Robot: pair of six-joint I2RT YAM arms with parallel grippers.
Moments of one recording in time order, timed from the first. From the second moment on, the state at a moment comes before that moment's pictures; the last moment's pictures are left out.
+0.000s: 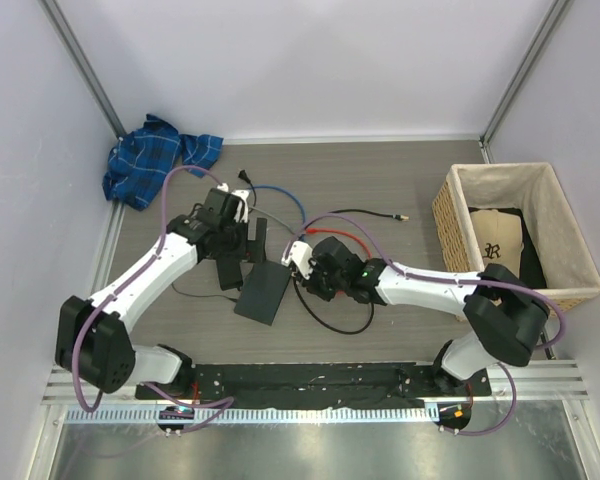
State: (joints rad) left arm -0.45 1.33 1.04 -0.69 0.04 -0.32; right arm 0.93 1.50 0.82 -0.10 -0.07 -0.23
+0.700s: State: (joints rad) left arm -0.51 1.56 1.05 -0.68 0.00 -0.38; right arm 0.93 1.62 0.81 0.03 -0.09 -0.21
